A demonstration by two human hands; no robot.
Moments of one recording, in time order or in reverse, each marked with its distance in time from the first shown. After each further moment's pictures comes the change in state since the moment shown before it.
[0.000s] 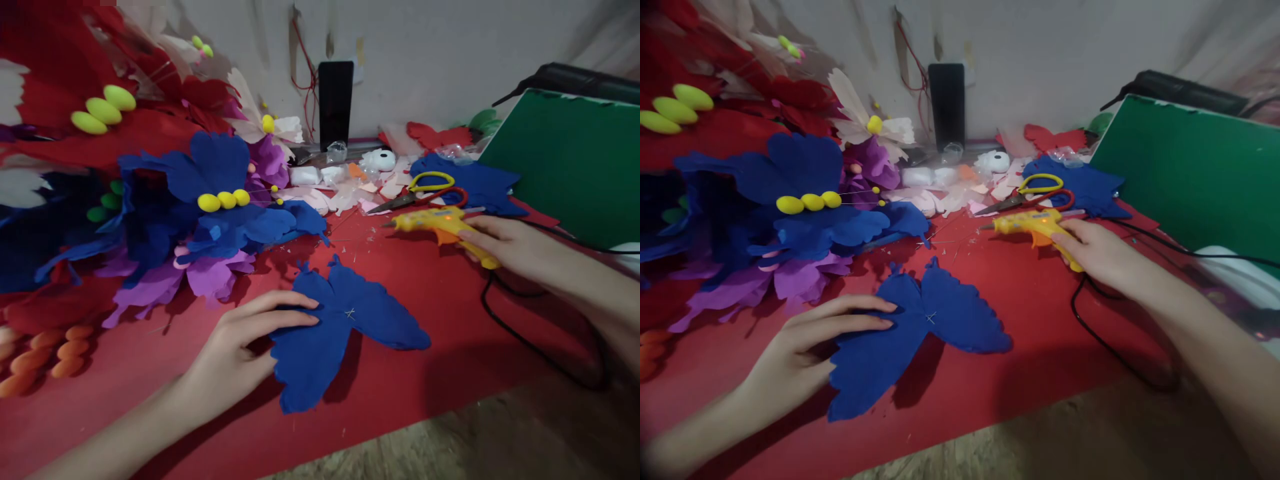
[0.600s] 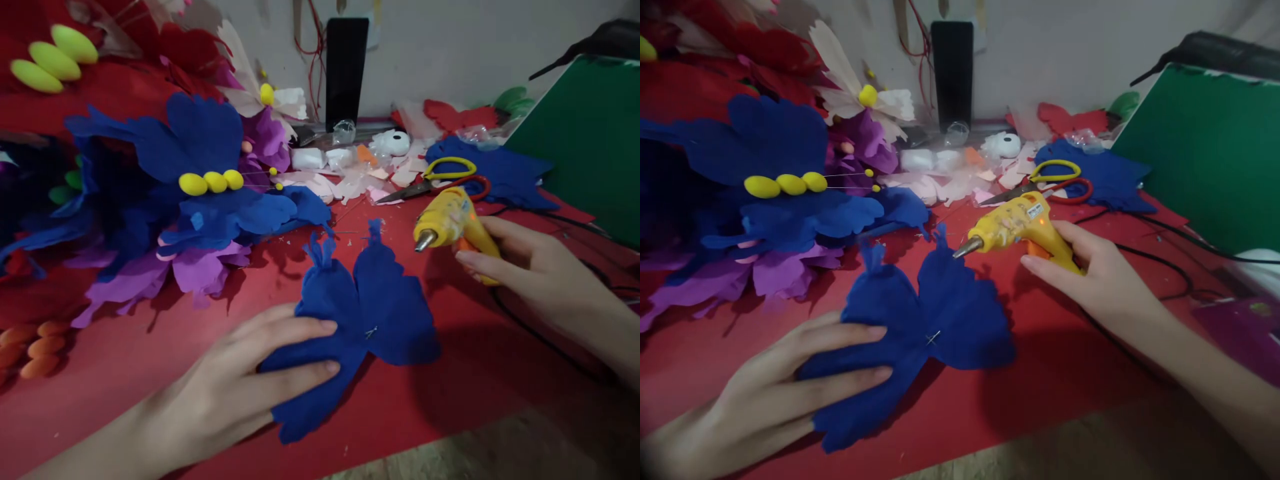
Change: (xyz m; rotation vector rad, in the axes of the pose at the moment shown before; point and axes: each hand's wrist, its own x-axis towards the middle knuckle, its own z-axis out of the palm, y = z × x) left_hand -0.009 0.003 -0.002 0.300 -0.161 0.261; right_hand -0.033 -0.032 0.016 0.283 -0.025 0.002
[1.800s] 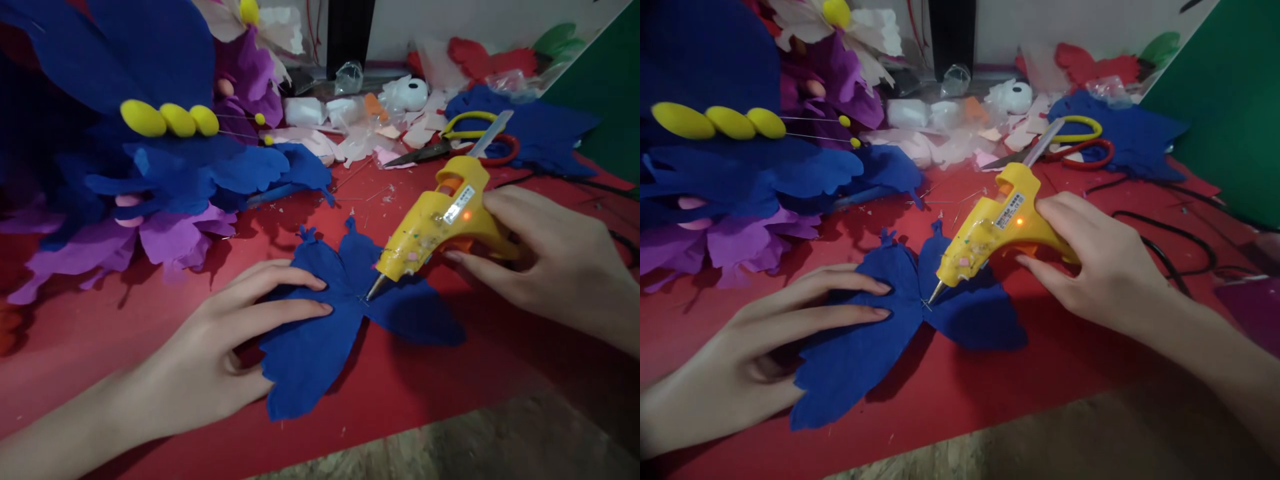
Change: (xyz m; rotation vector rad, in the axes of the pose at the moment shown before) left_hand 0.016 -0.001 -0.002 -0.168 -0.048 -0.191; right_hand -0.002 0.010 0.009 -0.666 0.148 -0.835
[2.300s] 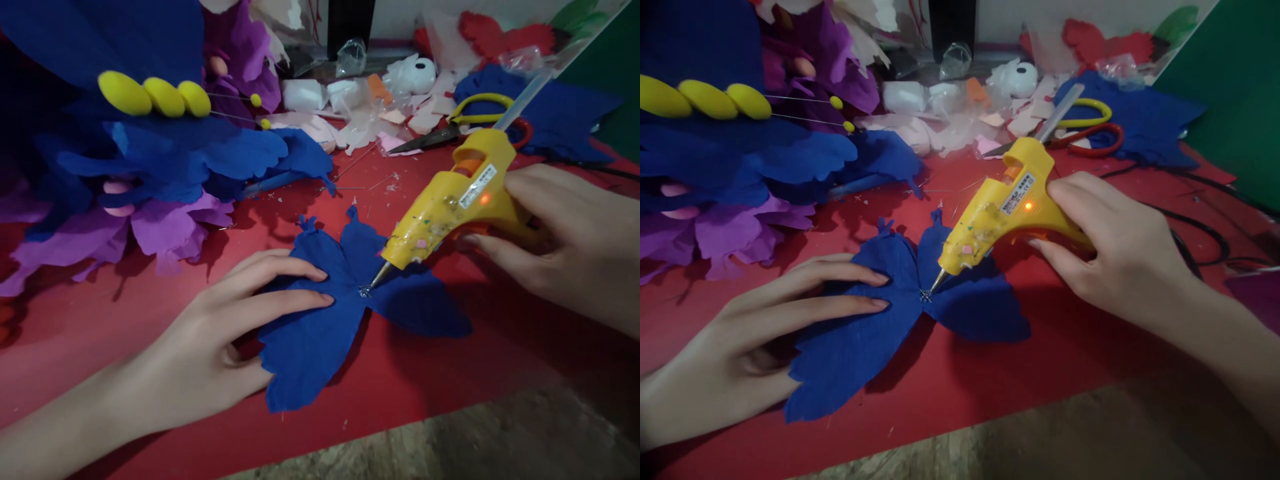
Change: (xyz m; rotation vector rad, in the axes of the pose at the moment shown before) left_hand -0.004 -0.005 0.004 -0.019 -0.006 0.022; right_hand -0.003 0.003 -0.002 -0.047 -0.034 0.033
